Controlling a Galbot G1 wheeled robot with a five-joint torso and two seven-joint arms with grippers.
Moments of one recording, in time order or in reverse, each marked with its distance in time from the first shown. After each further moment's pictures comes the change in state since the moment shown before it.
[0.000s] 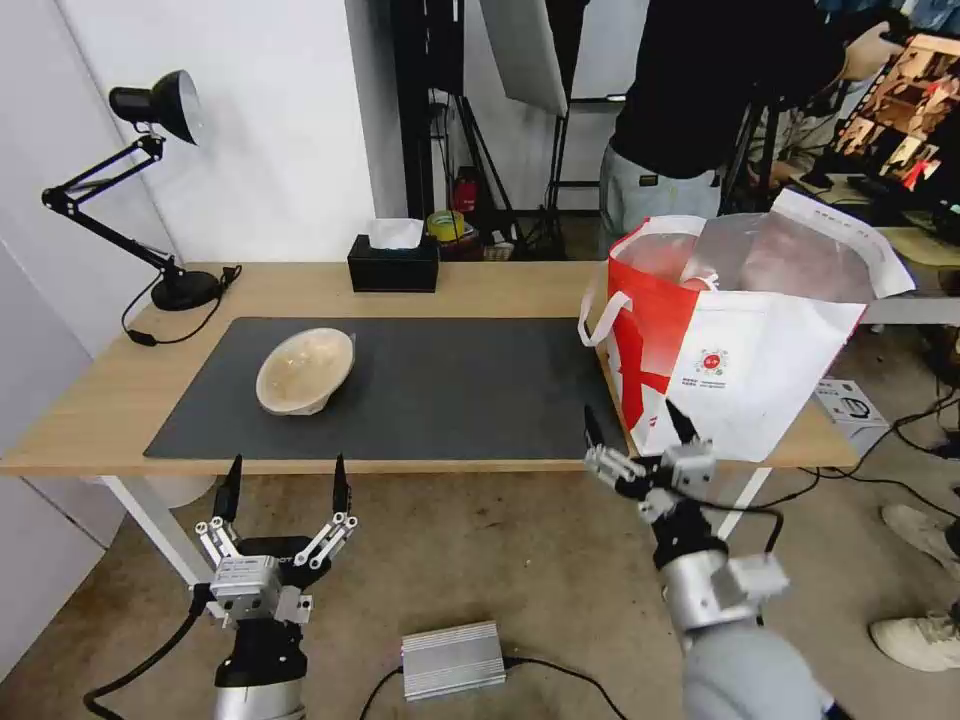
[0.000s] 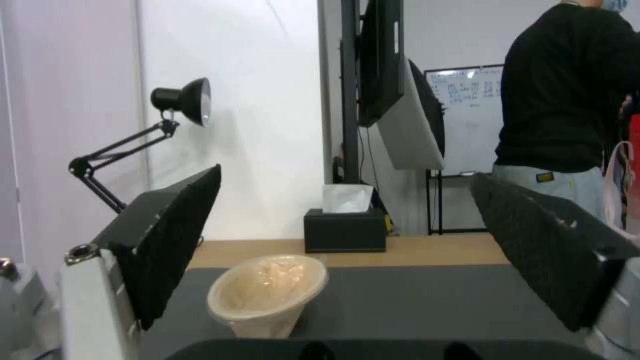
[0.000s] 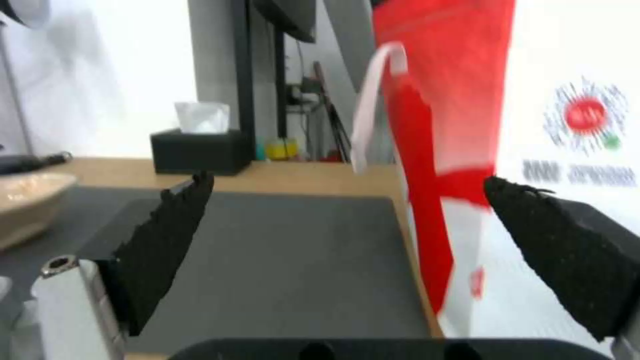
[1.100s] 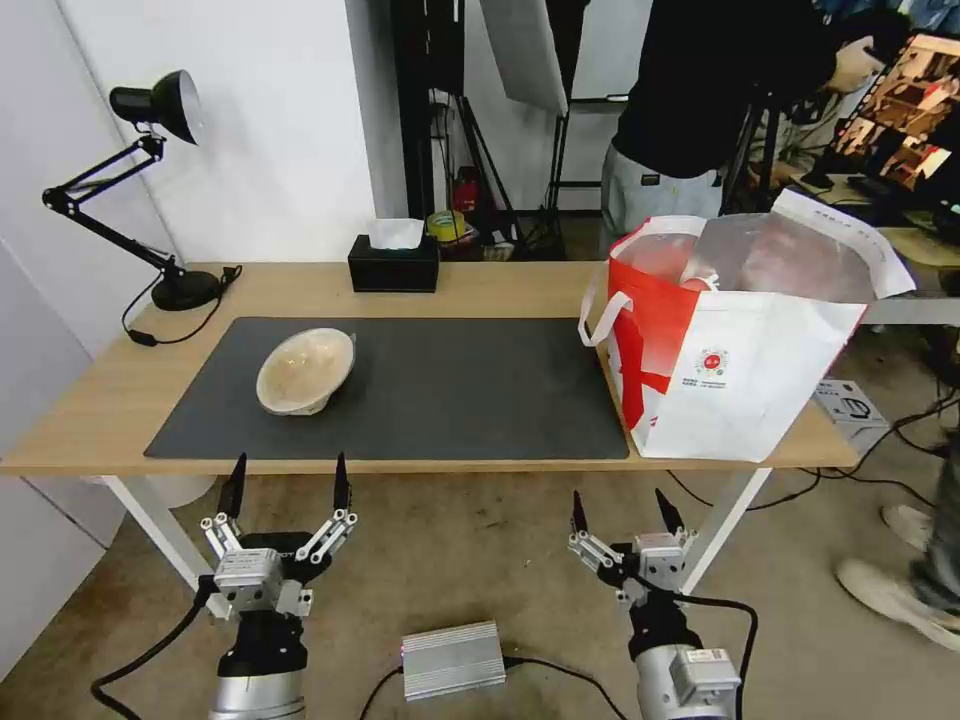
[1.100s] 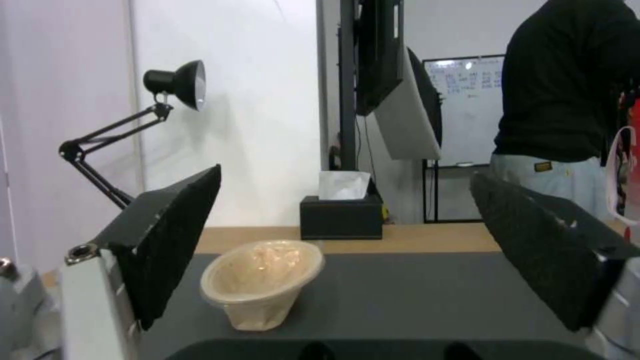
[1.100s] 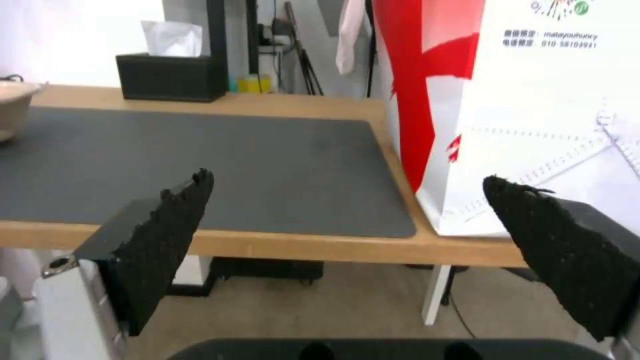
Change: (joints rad) left arm -0.031 0.023 0.000 0.030 -0.031 0.026 -0.002; right arm -0.139 0.075 -0.073 -0.016 -0.156 -0.030 0.094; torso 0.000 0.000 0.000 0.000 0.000
